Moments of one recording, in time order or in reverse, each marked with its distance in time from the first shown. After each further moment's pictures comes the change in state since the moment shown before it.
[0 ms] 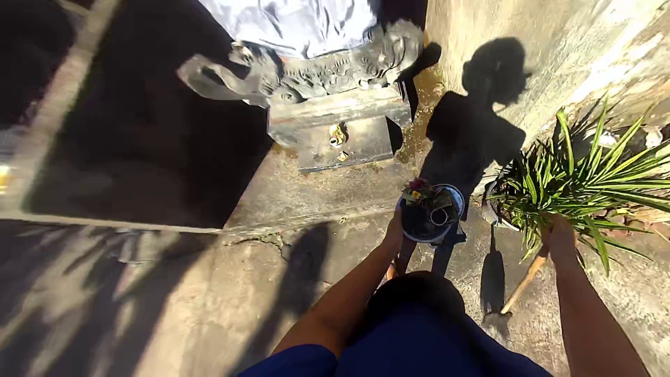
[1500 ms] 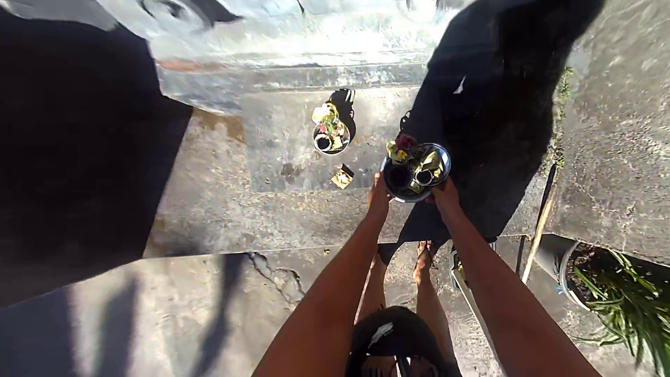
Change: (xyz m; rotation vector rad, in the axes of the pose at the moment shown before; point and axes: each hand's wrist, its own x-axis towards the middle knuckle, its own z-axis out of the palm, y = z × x) left_hand 0.590 0.080 -0.212 -0.029 0.261 -0.144; right_hand 0.258 -0.145 0.732 0.119 -0.581 0.255
